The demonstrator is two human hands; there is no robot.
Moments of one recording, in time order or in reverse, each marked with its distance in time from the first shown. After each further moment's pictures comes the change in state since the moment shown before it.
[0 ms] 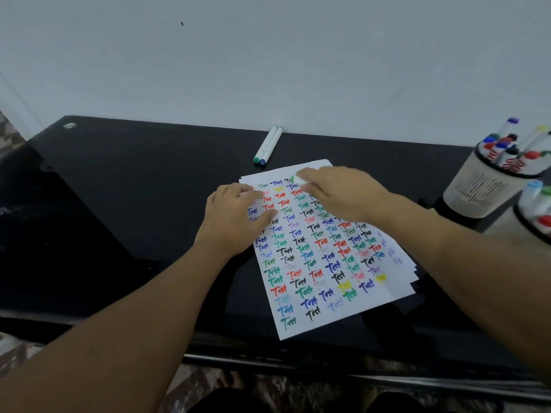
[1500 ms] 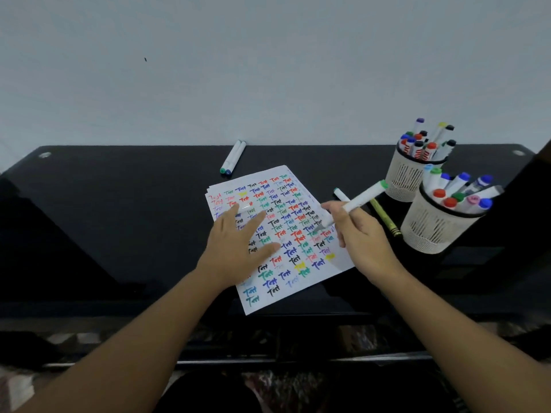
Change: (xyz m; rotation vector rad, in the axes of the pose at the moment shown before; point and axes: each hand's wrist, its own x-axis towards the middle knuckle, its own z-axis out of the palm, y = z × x) left_hand -0.054 0.074 0.000 -0.015 -0.371 -0.050; right_hand -0.159 -0.005 0.035 1.108 0.528 0.441
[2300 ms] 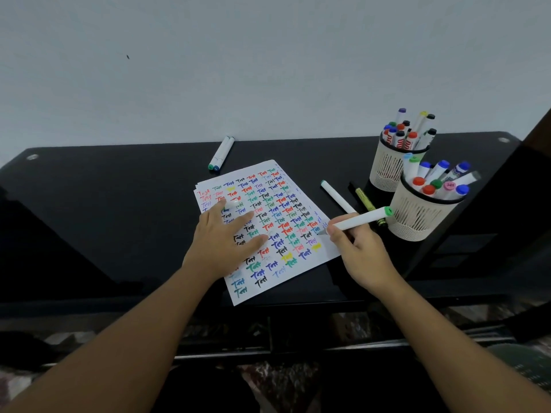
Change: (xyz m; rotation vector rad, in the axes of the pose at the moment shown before) left_hand 0.001 0.001 0.003 0.022 0.007 -0.073; right_hand -0.029 0.027 -0.021 -0.151 0.031 0.039
